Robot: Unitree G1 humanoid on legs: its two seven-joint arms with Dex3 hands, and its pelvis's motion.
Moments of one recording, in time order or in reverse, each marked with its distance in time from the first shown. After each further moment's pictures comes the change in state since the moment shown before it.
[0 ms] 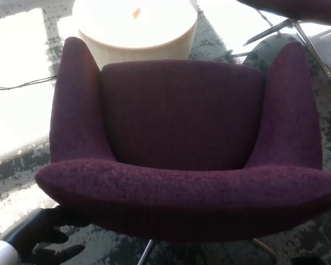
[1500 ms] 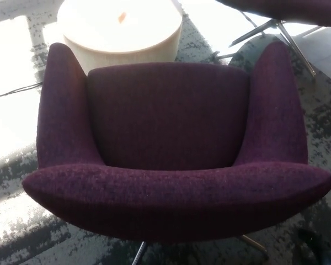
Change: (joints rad) left_arm -0.430 0.040 0.541 0.806 -0.274 -0.223 -0.051; right_arm -0.017 0.036 -0.154 0.129 0.030 -0.369 -0.048
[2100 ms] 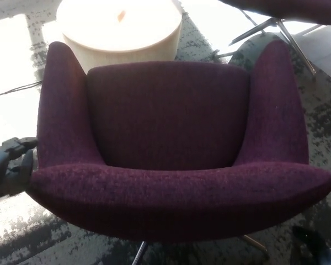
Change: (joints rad) left_arm -0.087 -0.128 -0.231 0.029 0.068 0.066 -0.086; right_arm 0.001 0.001 0.007 -0.003 -0.002 -0.034 0.034
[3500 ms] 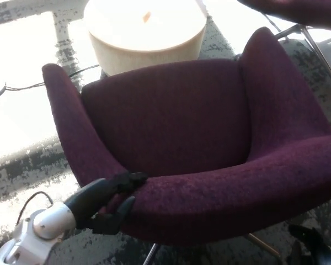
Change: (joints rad) left_arm 0.277 -0.146 -0.374 -0.701 0.072 0.132 -0.098; right_arm -0.005 -0.004 0.014 -0.003 0.002 -0.002 0.008
